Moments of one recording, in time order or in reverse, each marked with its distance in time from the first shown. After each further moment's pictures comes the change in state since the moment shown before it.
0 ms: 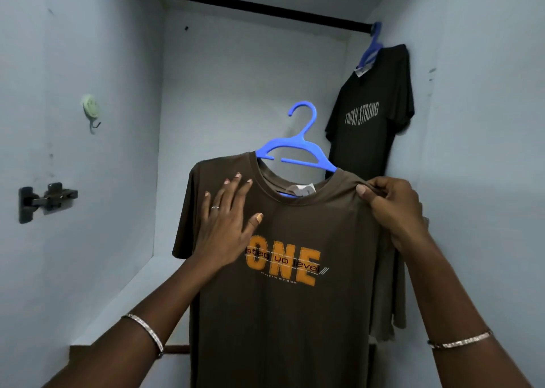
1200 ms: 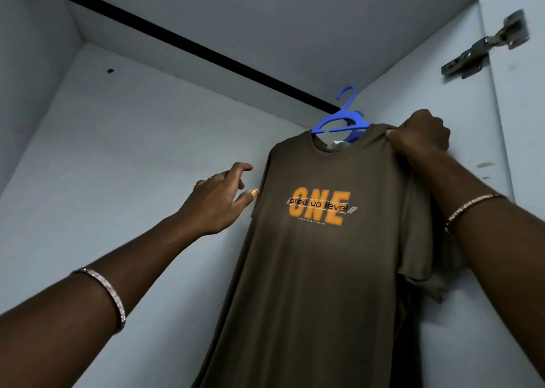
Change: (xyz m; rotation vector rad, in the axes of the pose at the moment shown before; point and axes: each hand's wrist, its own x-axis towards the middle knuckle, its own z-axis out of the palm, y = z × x) left_hand 0.390 -0.033 0.112 -0.337 0.197 0.263; right_hand 0.422 -0.076 0.016 -0.433 0.603 -0.069
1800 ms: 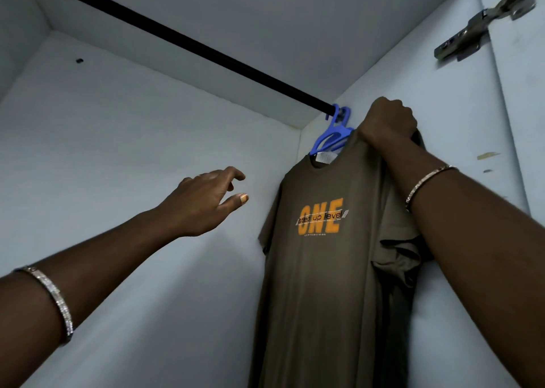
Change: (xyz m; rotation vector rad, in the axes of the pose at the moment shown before) left_hand 0.024 0.010 0.041 0.088 -0.066 0.039; right_hand 0.033 -0.007 0.042 -0.233 0.041 -0.195
